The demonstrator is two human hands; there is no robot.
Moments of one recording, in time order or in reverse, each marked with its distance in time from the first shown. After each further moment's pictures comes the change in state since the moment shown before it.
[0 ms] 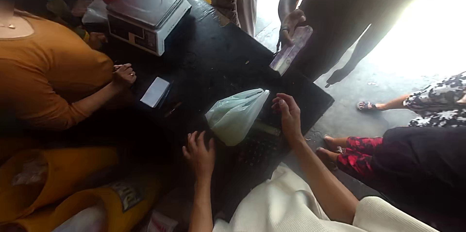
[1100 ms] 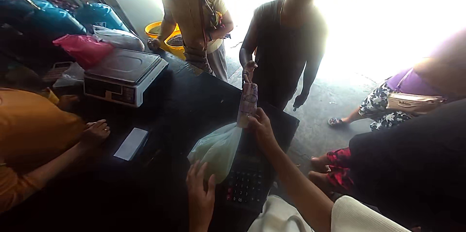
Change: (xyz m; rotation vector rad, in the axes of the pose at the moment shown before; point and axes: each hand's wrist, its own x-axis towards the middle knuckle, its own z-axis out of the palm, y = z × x) left_hand 0.003 0.073 -0.039 -0.527 0.013 0.328; right_hand 0.031 -0.072 0.011 0.455 -0.025 0.070
